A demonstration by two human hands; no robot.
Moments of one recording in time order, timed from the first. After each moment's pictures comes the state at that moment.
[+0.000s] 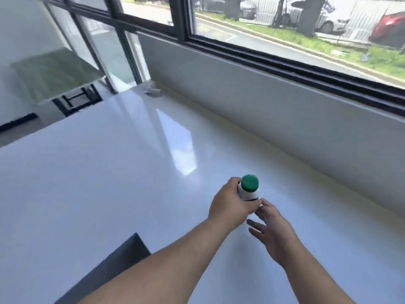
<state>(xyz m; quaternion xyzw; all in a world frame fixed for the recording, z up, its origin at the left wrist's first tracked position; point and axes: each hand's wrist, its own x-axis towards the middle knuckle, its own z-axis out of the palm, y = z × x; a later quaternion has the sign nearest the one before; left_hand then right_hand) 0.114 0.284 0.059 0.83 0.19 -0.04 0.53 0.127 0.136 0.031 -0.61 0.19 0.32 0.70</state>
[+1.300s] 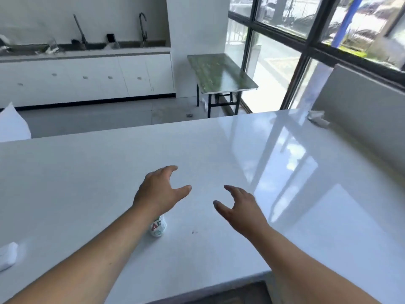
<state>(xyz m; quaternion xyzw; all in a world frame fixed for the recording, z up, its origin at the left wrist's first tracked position) -0.349 0.852 0.153 0.82 0.48 0.12 0.28 -0.163 0.688 0.110 -0.84 -0.41 0.23 0.27</state>
